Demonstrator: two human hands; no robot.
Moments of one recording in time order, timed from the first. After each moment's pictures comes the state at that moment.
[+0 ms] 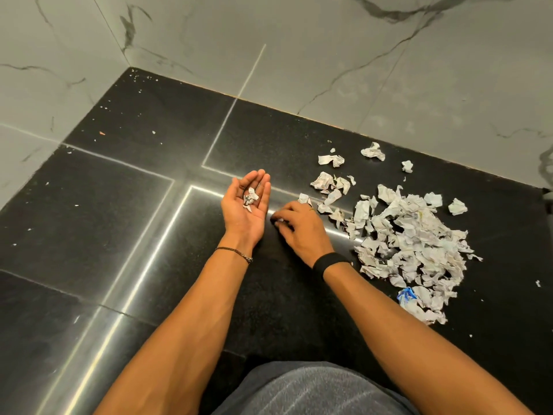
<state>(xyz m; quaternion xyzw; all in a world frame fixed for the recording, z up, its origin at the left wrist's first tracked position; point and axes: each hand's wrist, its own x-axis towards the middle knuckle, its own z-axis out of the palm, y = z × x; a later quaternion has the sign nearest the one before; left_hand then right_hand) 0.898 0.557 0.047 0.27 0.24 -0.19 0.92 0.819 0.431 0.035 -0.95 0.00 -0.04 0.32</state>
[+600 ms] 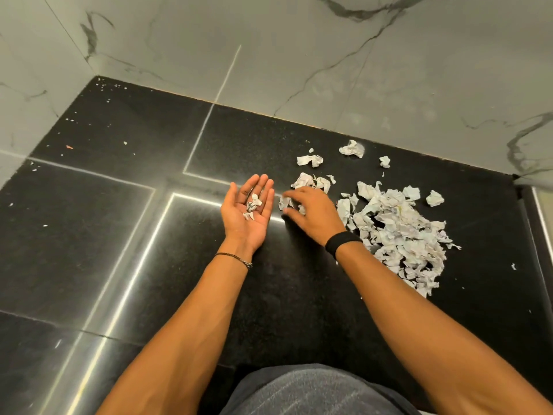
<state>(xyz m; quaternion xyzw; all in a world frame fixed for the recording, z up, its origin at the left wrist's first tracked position) 0.891 0.525 0.043 0.25 0.24 -0.26 0.90 0.836 0.367 0.048 -0.96 0.06 -0.02 0.27</state>
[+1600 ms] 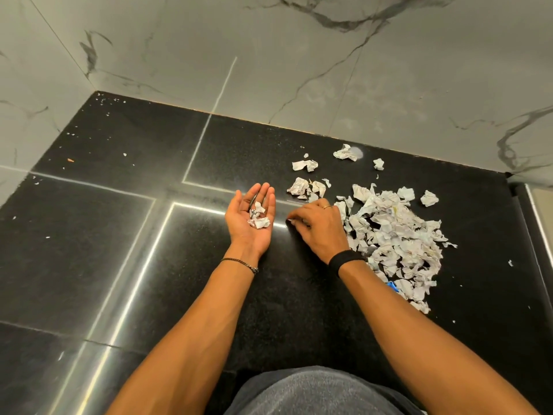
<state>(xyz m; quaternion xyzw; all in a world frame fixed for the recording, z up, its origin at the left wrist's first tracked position) 0.884 0.511 0.048 0.20 0.26 -0.25 0.91 0.804 0.365 0.042 -0.97 0.08 -0.09 0.22</state>
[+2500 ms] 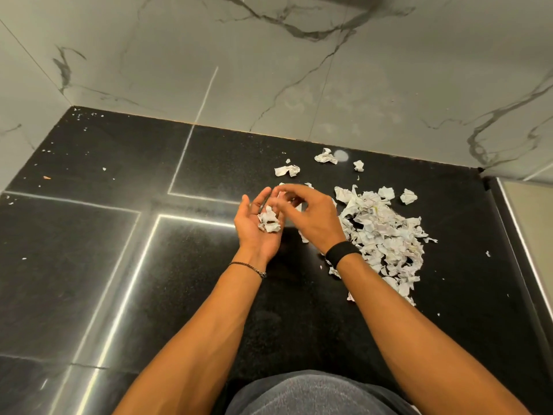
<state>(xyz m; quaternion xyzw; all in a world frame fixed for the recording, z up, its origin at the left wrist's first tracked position) 0.869 0.472 0.052 0.23 0.23 -0.32 0.89 0.809 0.361 0.095 -0.87 0.12 -0.16 0.46</state>
